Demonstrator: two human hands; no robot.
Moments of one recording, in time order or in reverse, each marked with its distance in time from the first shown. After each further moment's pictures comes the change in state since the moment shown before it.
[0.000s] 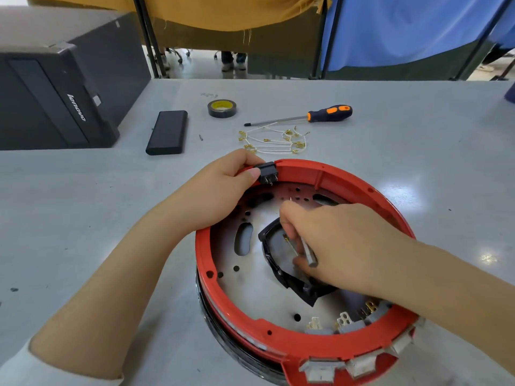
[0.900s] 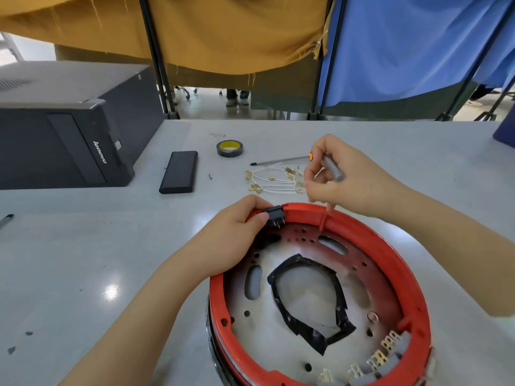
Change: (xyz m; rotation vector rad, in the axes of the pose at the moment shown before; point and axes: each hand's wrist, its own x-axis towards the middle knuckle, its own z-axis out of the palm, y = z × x) left_hand -0.001 0.001 0.000 -0.036 -0.010 0.022; right_hand 0.067 0.054 -0.058 0.868 0.284 0.099
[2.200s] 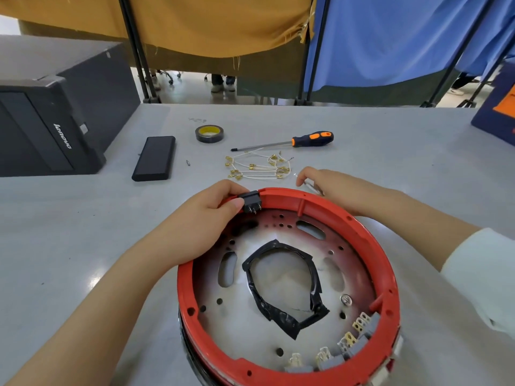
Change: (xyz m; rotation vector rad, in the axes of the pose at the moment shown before) left_hand -0.001 0.001 -0.001 0.047 0.018 -0.023; right_hand 0.015 0.102 -0.015 -0.699 -0.298 0.193
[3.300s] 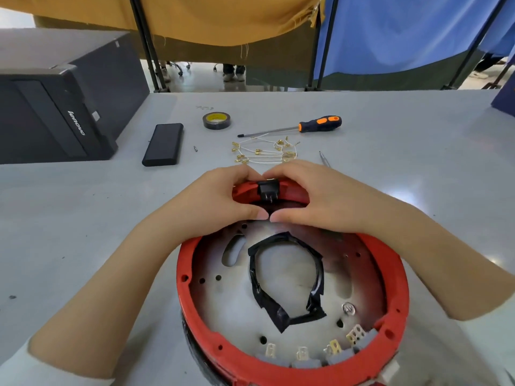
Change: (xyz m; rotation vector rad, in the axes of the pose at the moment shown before) left_hand 0.002 0.007 0.002 0.144 -0.077 0.120; right_hand -0.057 -0.075 0.000 0.222 0.114 -0.314
